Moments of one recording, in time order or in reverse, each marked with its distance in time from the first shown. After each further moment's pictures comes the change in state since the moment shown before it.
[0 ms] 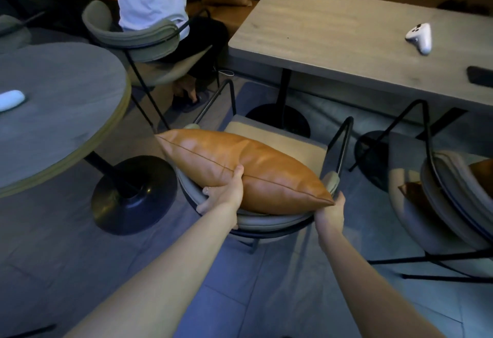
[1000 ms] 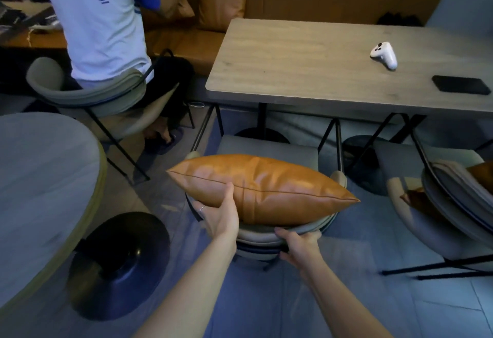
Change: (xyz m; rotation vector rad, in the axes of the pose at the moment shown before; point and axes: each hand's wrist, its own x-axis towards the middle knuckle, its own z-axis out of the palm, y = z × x) left_hand 0.059 0.093 -0.007 -0.150 -0.039 0.215; right_hand 0.011 -0.027 0.118 0.353 -0.084 0.270
